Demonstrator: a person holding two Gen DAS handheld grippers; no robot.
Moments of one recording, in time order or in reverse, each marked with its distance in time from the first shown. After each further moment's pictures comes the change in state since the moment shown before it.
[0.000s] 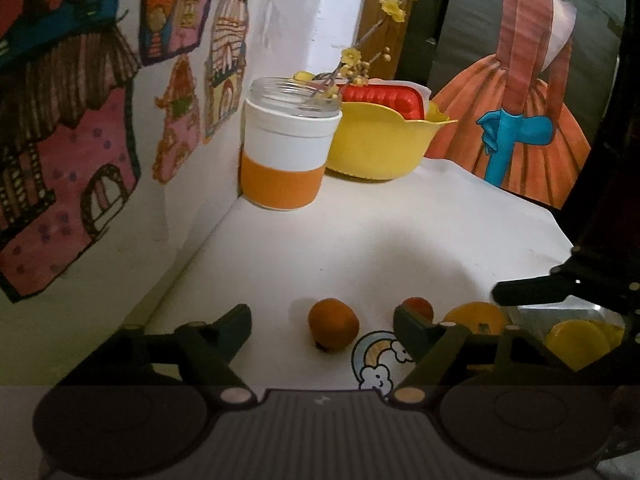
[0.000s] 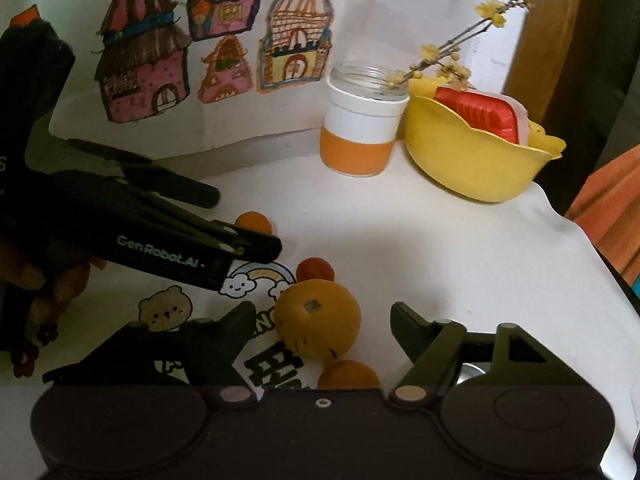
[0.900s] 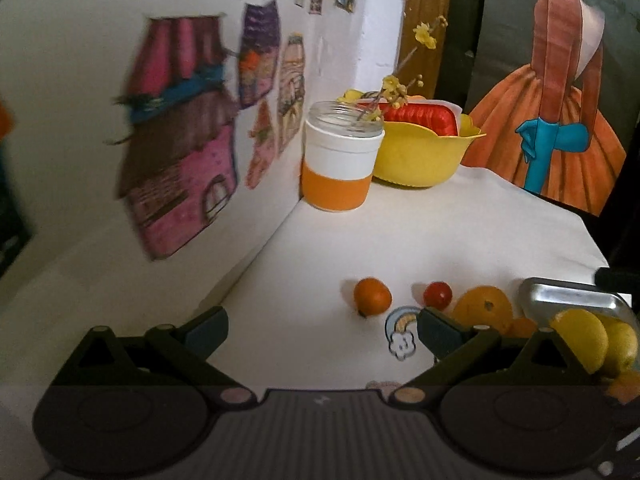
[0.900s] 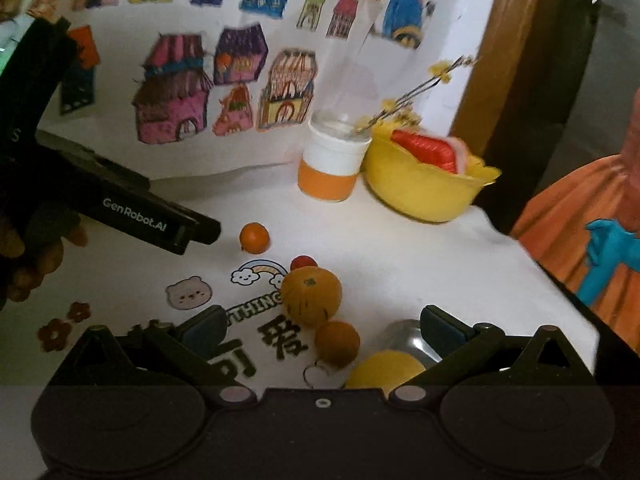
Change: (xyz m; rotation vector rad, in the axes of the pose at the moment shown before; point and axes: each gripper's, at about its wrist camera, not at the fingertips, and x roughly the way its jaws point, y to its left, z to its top) left arm -0.049 -0.007 -0.007 -0.022 -0.018 0.175; right arm -0.058 0.021 -0.025 0.006 -0.099 -0.129
